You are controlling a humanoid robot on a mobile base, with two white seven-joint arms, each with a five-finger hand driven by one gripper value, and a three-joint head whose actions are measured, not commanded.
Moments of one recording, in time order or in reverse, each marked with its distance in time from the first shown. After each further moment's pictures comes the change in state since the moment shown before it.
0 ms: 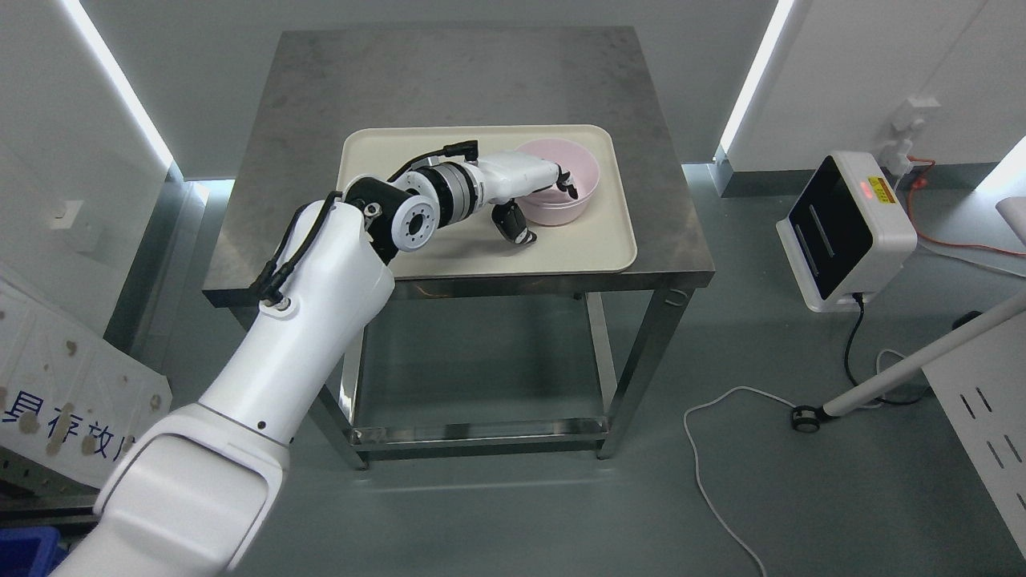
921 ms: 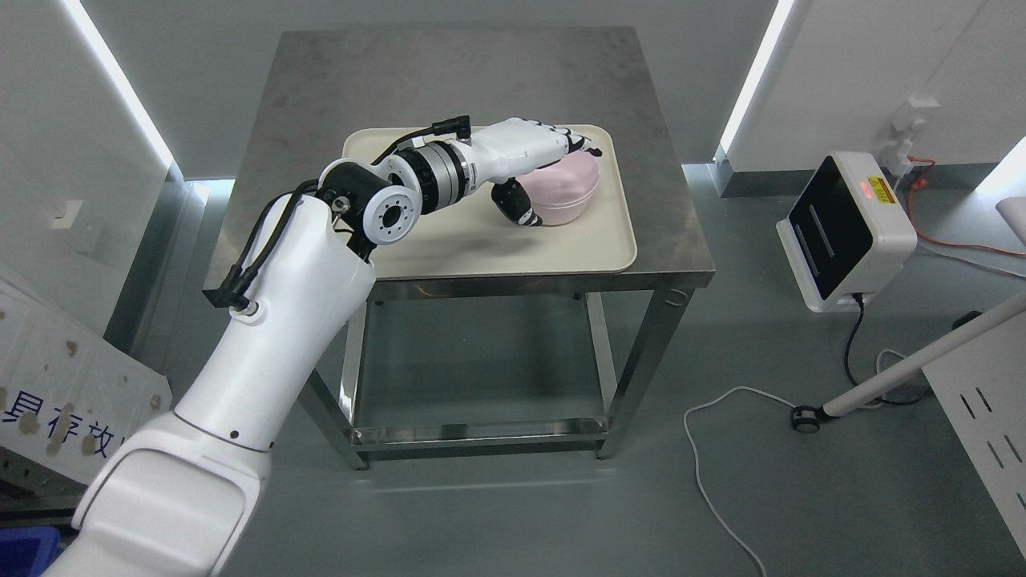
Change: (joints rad) left arm 0.027 0.039 0.030 -0.171 0.040 -0.064 -0.001; right arm 0.000 0.000 0.000 0.000 -0.031 0.002 0.000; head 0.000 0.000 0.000
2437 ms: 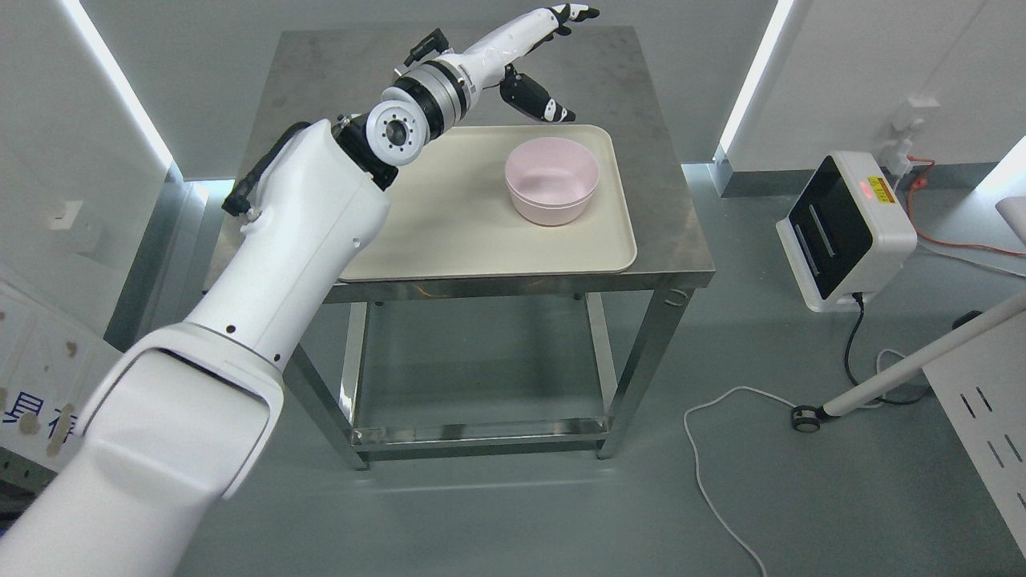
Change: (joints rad) left arm -0.184 -0.033 -0.071 0.369 0.517 0.047 0.266; right arm 0.000 0.000 0.000 0.000 0.001 -0.001 0.000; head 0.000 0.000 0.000
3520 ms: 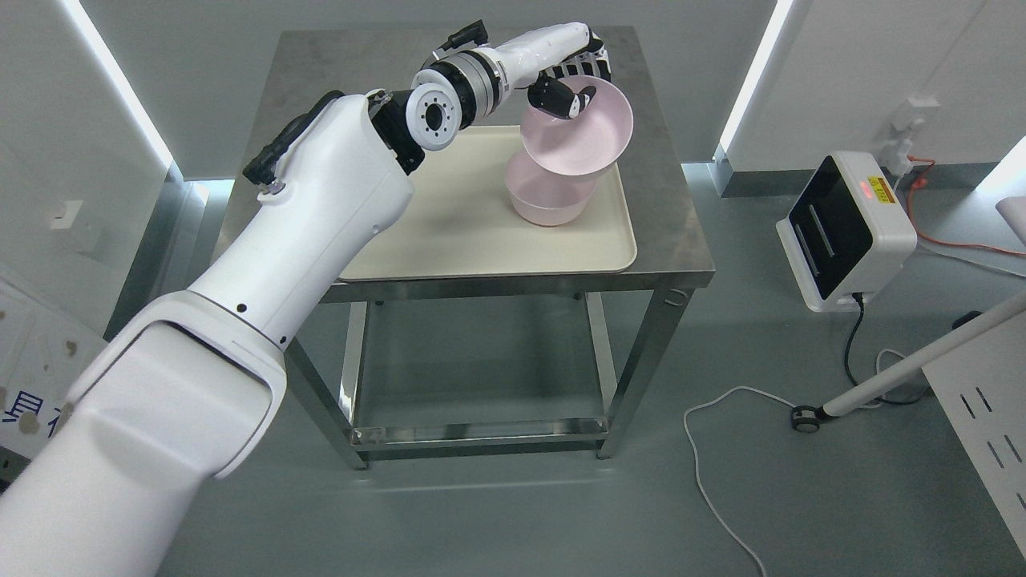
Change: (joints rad) left arm -0.153 -0.014 -0.215 0.062 -0.005 0.128 0.028; right arm 0.000 0.000 0.000 0.000 0.000 0.000 0.000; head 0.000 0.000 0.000
